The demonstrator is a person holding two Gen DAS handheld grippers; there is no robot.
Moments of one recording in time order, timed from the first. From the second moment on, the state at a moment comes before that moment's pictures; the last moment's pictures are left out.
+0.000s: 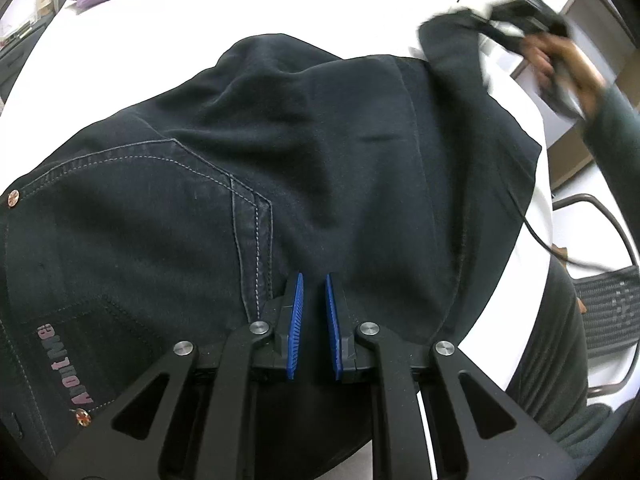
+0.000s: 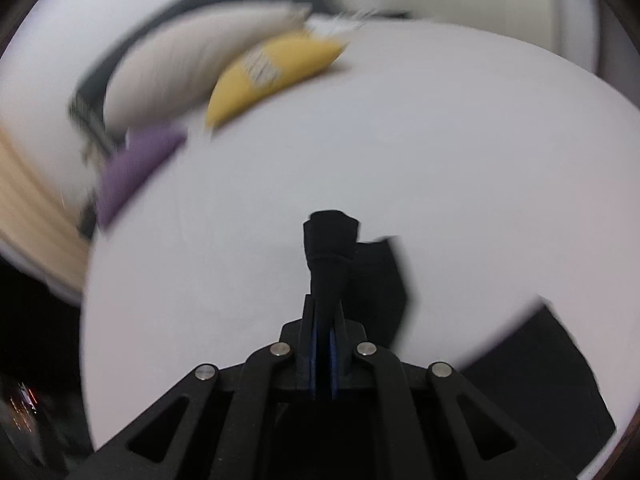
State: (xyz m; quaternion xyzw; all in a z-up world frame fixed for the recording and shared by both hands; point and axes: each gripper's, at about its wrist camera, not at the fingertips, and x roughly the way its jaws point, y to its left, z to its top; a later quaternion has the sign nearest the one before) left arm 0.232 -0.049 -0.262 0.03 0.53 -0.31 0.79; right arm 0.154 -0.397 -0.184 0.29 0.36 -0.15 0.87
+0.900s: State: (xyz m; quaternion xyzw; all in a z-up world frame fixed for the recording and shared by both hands) left arm 0.231 -0.081 -0.252 0.07 0.55 -0.25 0.80; right arm -0.080 -0.493 -0.306 0.55 0.24 -0.22 0.77
